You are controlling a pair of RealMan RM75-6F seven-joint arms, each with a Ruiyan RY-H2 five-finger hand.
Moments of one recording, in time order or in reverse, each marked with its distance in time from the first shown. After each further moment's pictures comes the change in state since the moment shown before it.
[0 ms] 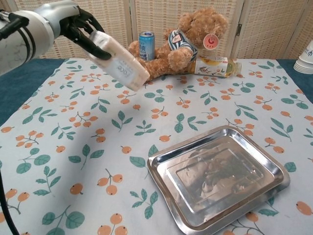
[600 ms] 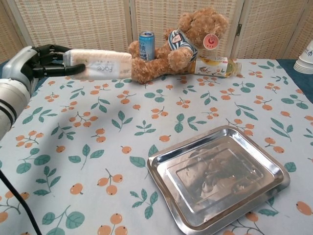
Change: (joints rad) left arm 0.301 -0.234 0.070 0.383 0.387 -0.065 -0.792; right arm 0.002 -0.017 -0.006 0.011 0.006 -0.003 -0.017
